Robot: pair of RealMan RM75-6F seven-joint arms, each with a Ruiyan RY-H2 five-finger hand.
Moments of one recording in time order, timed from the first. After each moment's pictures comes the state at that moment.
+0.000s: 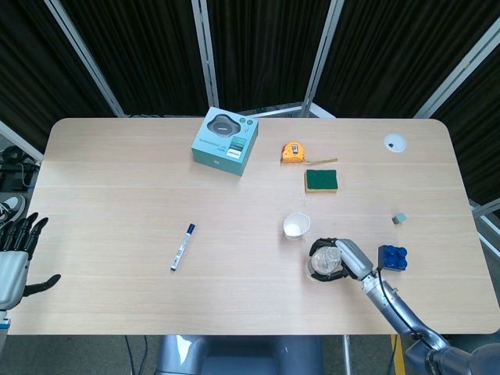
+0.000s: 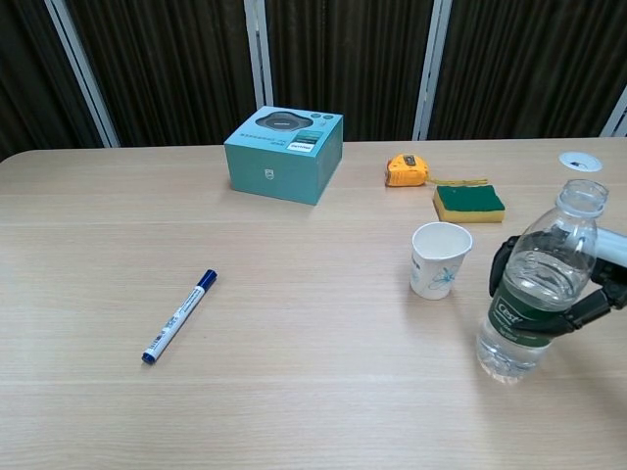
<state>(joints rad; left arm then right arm) -0.08 -1.09 -0.03 -1.72 1.47 1.46 0.17 0.49 -1.65 -0.08 -0.93 -1.68 1.23 0.95</state>
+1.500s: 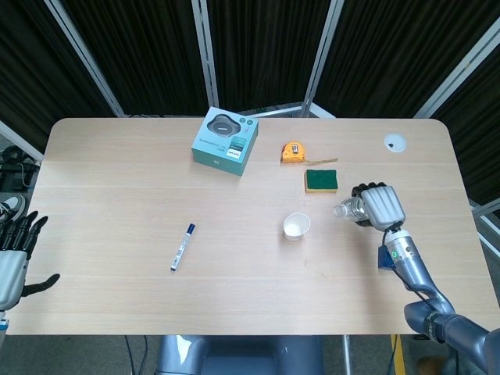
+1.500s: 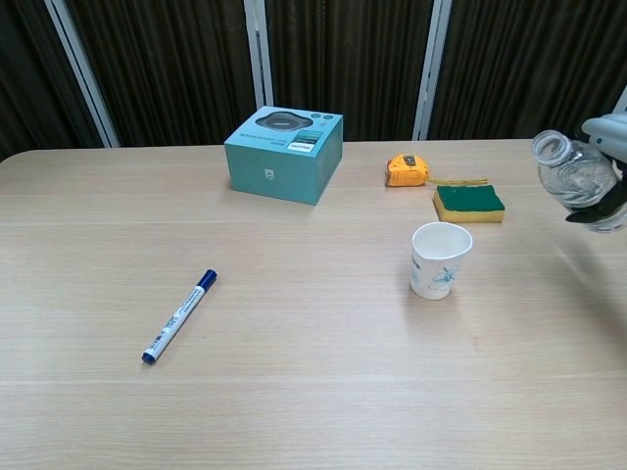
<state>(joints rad) -0.08 -1.06 -0.03 -1.75 1.48 1.47 0.14 0.60 -1.57 0.13 -0.92 -1.38 1.06 0.00</state>
